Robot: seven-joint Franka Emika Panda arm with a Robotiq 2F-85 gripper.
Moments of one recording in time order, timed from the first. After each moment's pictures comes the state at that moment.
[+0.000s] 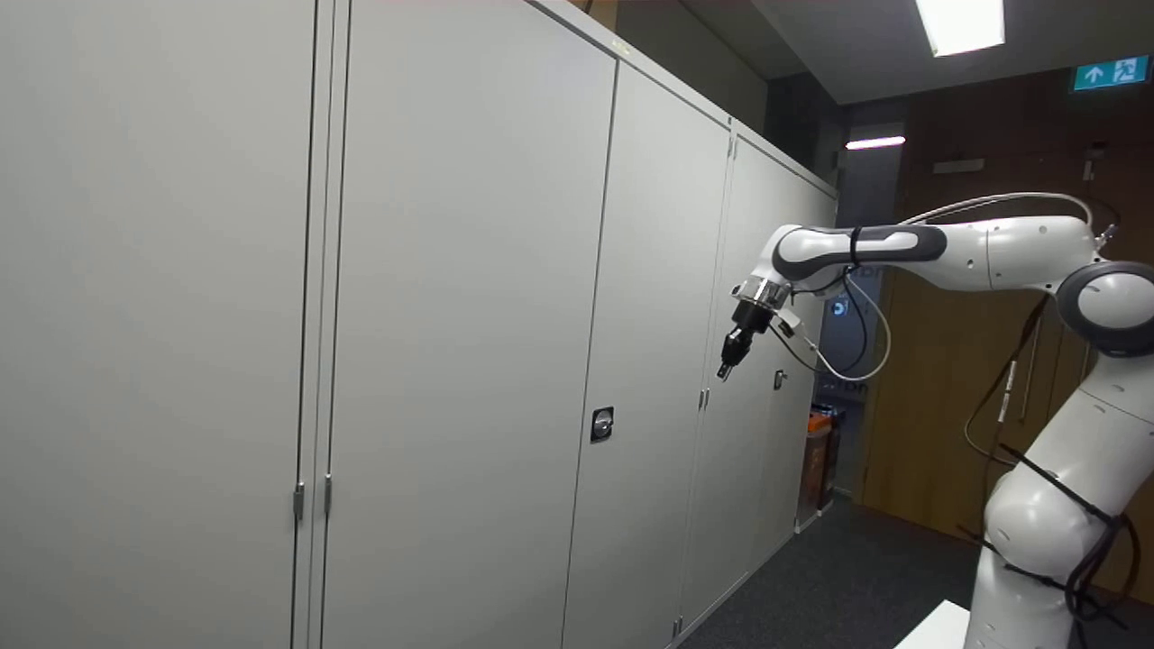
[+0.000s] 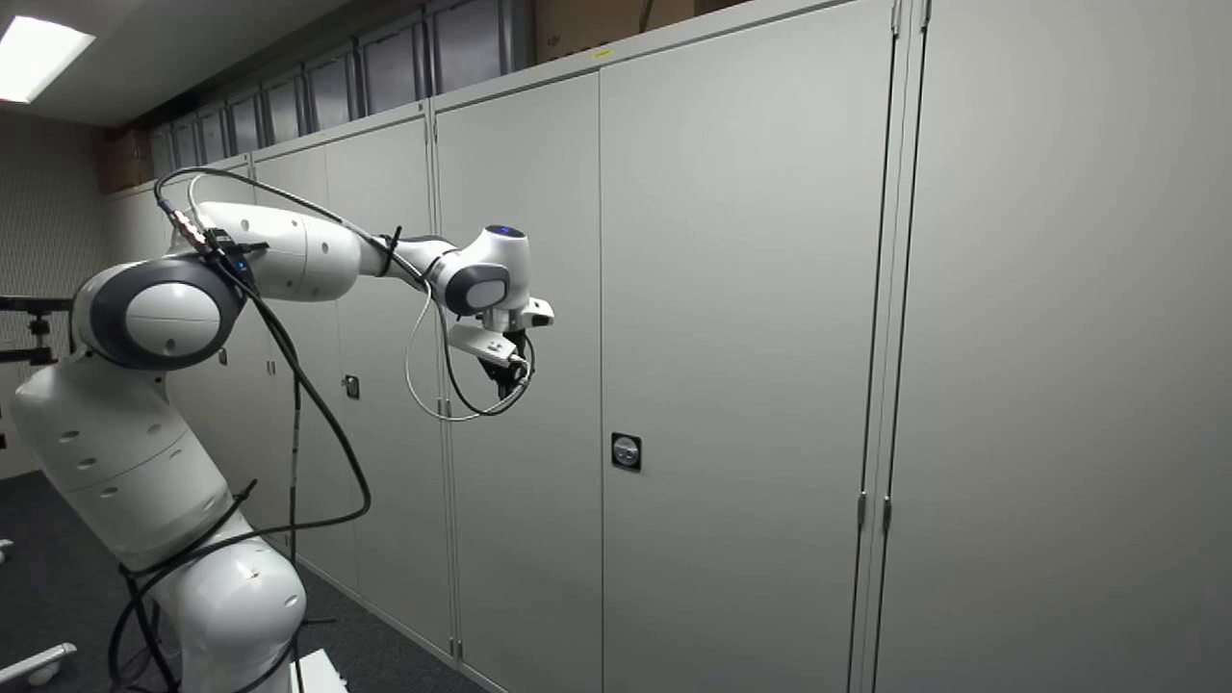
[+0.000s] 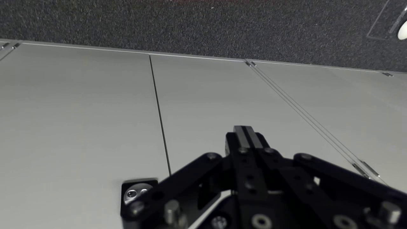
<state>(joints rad) 0.15 -0.37 -0.01 -2.09 0.33 1.96 -0.29</state>
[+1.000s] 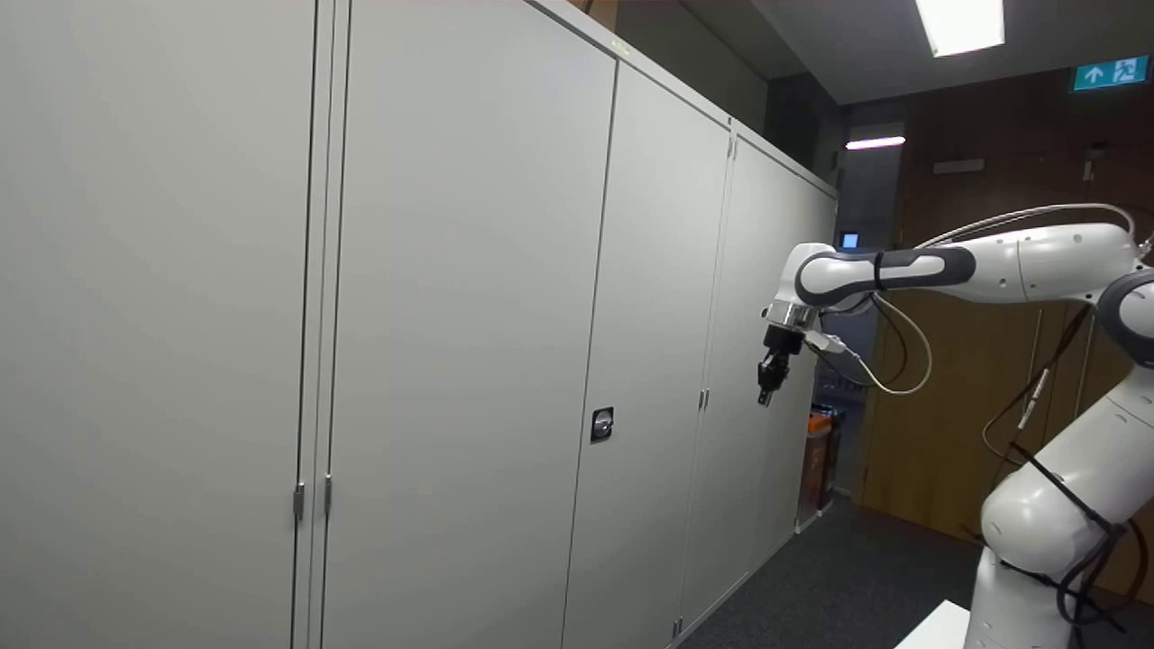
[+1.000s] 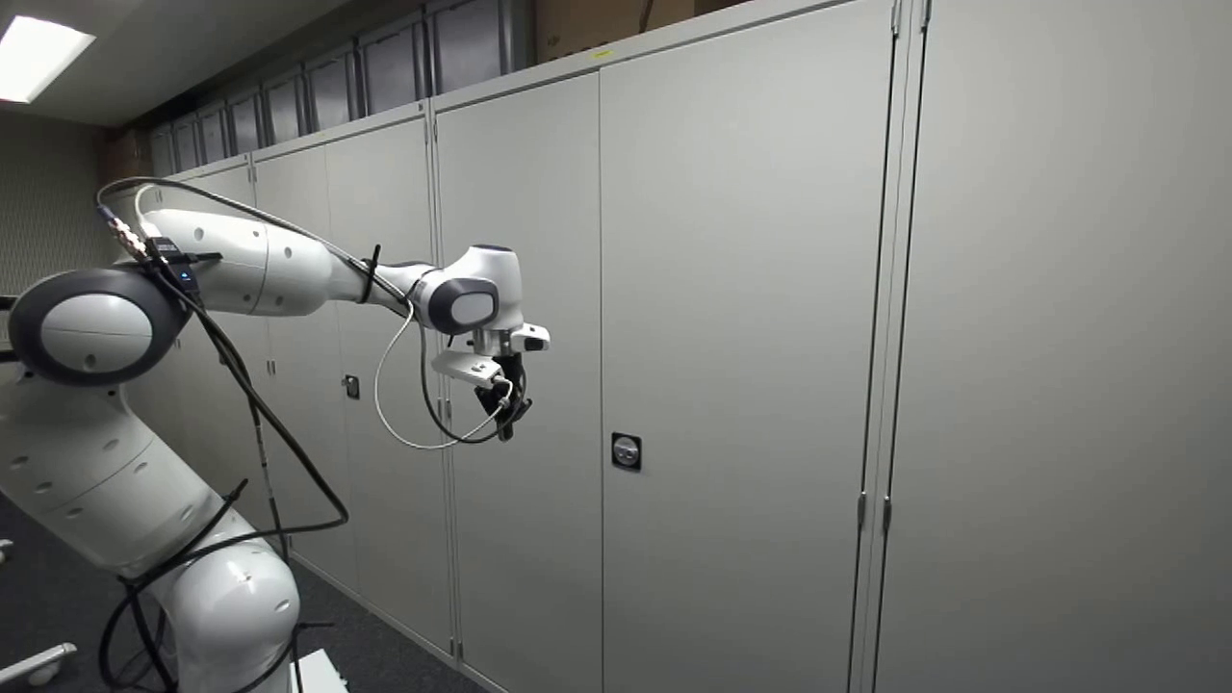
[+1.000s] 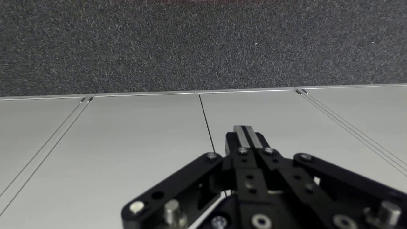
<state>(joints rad) 0.08 -0.50 -0.01 -2.28 0.13 1.92 -0.17</state>
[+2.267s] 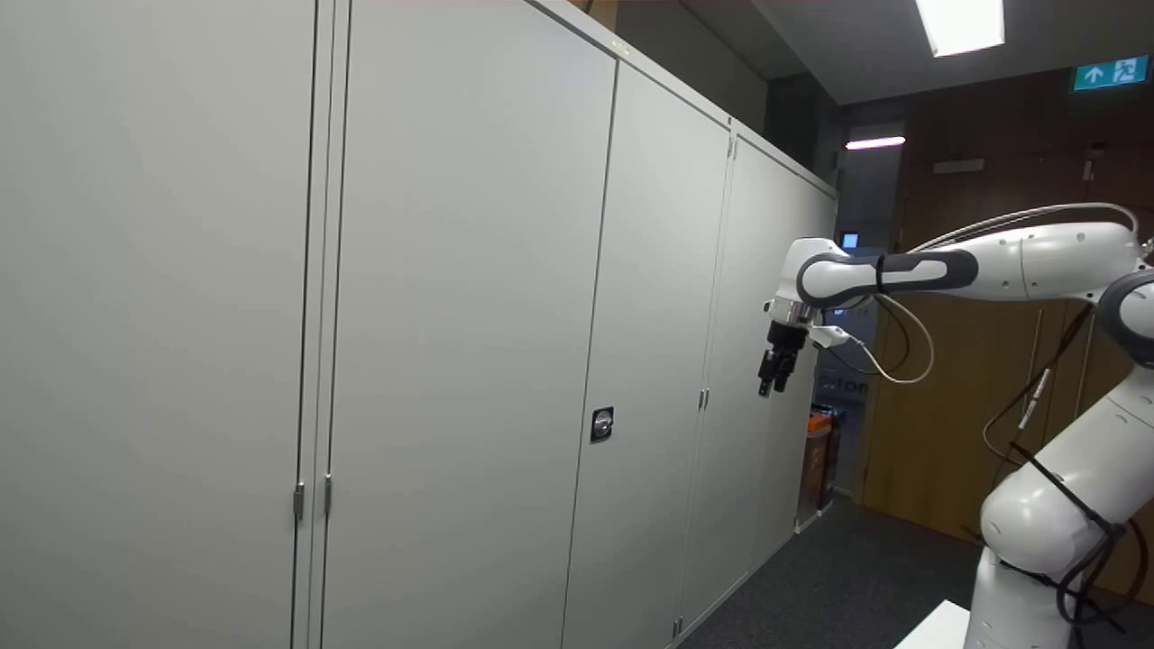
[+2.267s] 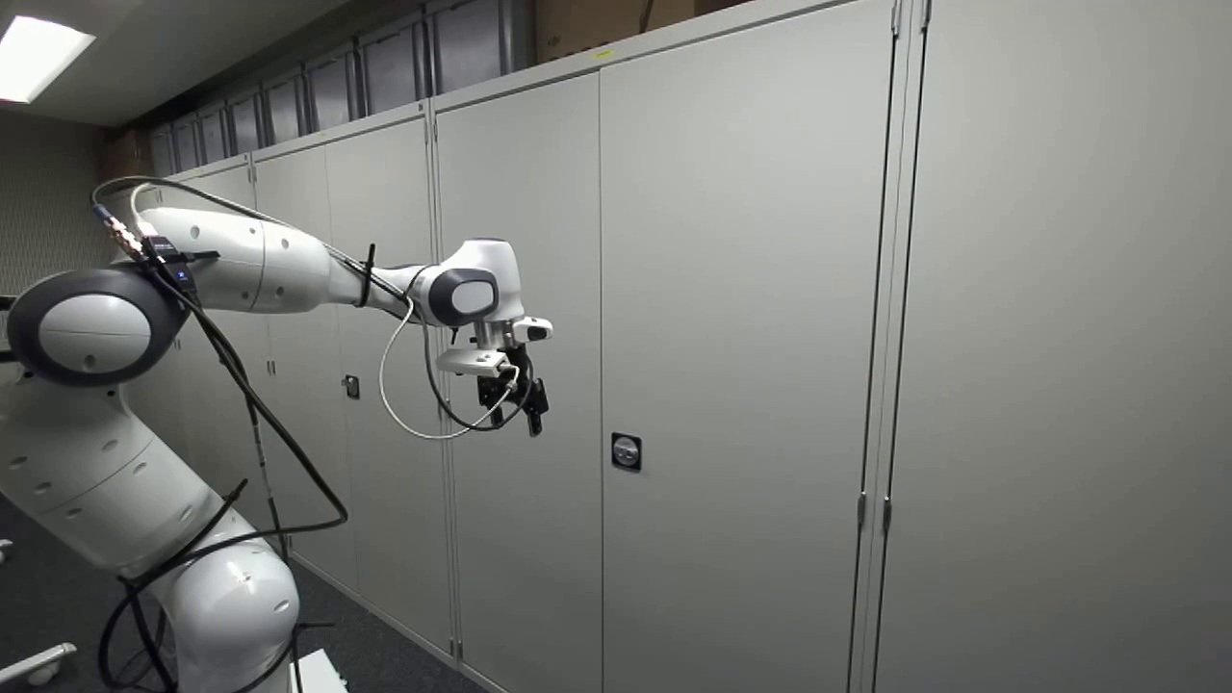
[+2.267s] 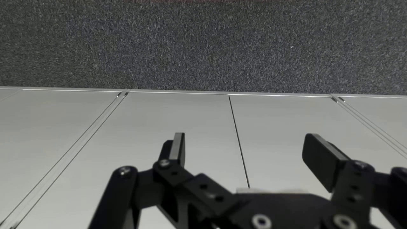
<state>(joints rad) 0.07 -0.51 -0.01 -2.25 -0.01 1.91 -0.15</state>
